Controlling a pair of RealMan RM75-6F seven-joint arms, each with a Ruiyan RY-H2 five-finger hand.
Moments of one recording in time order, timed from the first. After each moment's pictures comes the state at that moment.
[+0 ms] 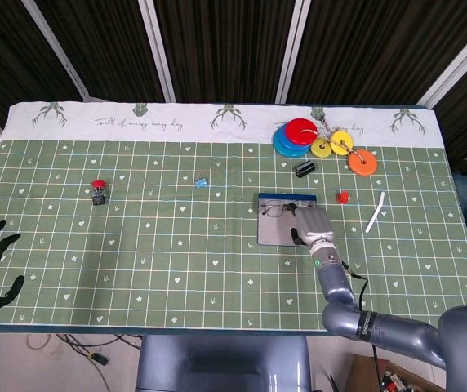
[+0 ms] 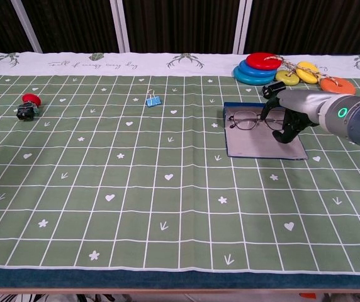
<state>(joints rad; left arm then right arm) -0.07 -1.10 0.00 -1.55 1.64 1.59 -0.13 0.86 -1.64 0.22 -1.38 -0.54 0.96 -0.62</state>
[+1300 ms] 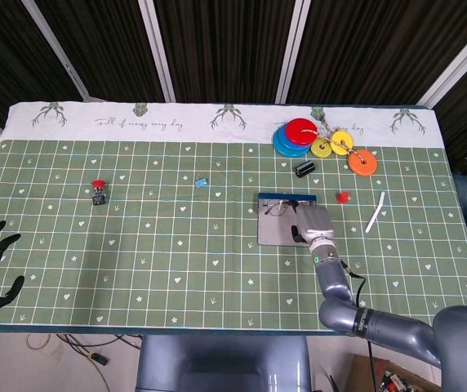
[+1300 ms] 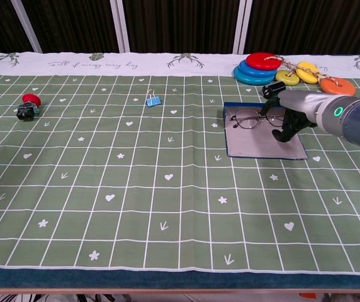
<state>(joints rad) -0.07 -1.10 0.00 -1.55 1.63 1.59 -0.13 0.86 -1.67 0.24 -1.33 -0.50 0.95 -0.61</state>
